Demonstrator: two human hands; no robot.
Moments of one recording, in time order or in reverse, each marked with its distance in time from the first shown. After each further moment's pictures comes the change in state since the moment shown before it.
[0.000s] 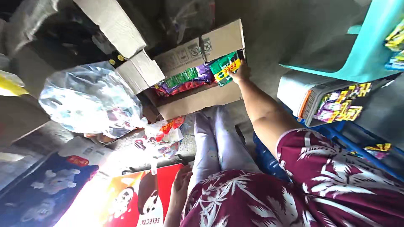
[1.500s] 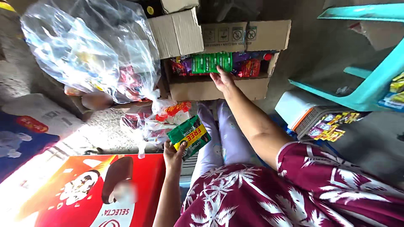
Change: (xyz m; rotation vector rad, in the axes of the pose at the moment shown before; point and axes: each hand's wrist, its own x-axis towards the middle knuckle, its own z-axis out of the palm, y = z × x) left_hand 0.063 -0.049 -0.036 -0.643 0.378 0.091; right_hand -0.124 -0.134 0.136 1.342 -0.323 0.349
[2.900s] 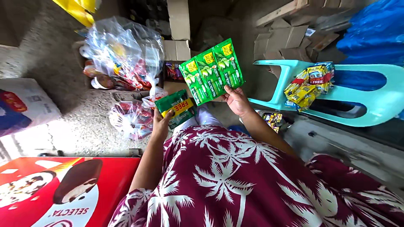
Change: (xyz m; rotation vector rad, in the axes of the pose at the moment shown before) left_hand -0.124 0.066 -0.032 -0.200 -0.290 0.278; right_hand -0.415 -0.092 -0.089 -0.467 -0.591 -0.455
